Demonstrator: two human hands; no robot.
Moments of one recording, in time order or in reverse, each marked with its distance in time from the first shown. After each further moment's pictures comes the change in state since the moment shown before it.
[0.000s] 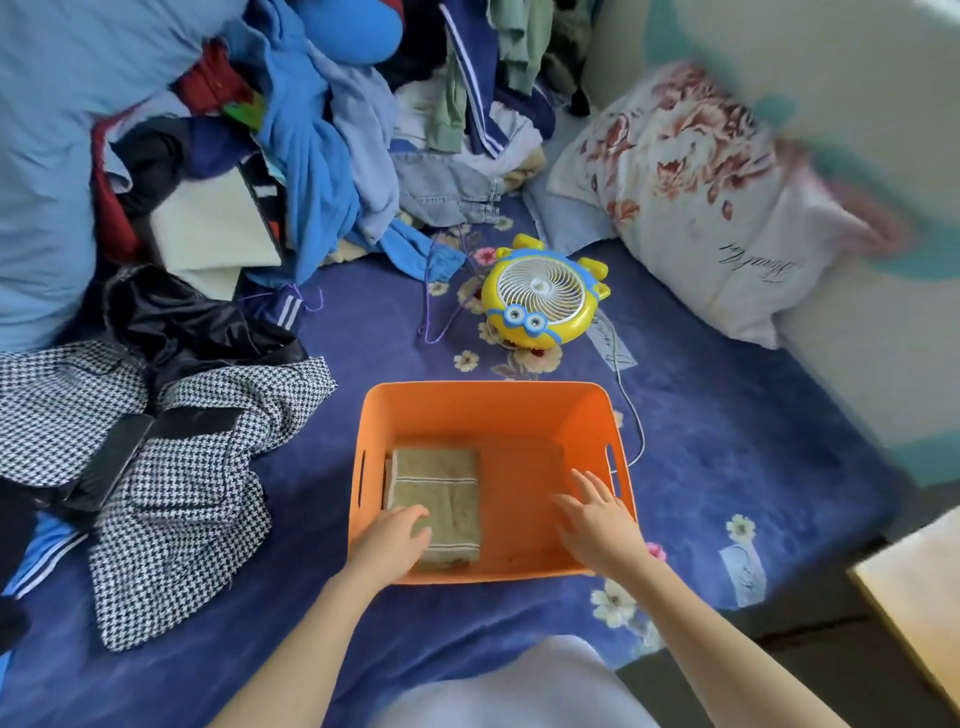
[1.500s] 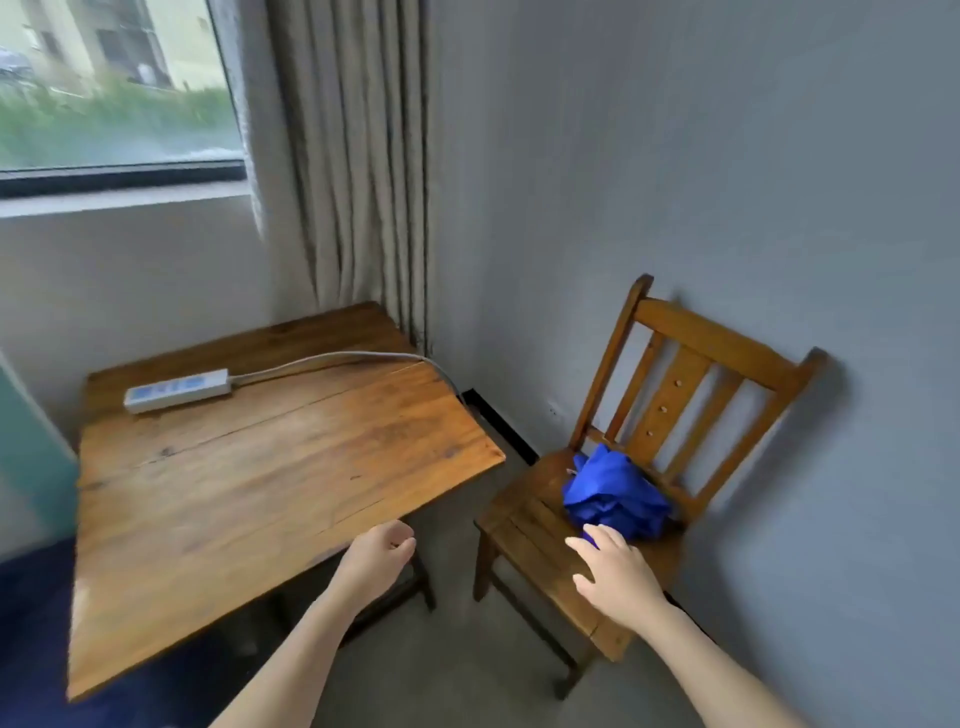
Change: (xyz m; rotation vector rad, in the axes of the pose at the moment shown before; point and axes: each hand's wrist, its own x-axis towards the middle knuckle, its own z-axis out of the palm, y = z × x) left_hand -0.261 0.505 0.433 0.639 -0.789 1.246; right_hand -0.644 0.193 0.198 0.646 0.372 1.637
